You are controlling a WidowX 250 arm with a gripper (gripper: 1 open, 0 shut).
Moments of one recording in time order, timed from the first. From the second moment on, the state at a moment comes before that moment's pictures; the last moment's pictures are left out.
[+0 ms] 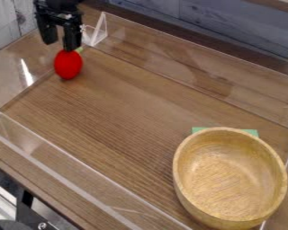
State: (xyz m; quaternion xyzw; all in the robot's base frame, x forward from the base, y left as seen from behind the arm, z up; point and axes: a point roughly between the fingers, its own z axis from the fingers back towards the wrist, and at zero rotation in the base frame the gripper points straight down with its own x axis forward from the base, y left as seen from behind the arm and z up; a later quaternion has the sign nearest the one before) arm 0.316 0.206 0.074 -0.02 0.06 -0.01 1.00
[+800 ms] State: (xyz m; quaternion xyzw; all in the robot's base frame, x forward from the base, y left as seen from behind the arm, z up) arm 0.334 0.207 0.073 -0.02 0.05 0.04 1.00
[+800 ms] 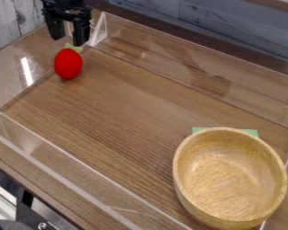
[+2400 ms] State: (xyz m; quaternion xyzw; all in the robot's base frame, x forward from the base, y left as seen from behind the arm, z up) arm 0.304 0.207 0.026 -0.05 0.10 0.01 0.99
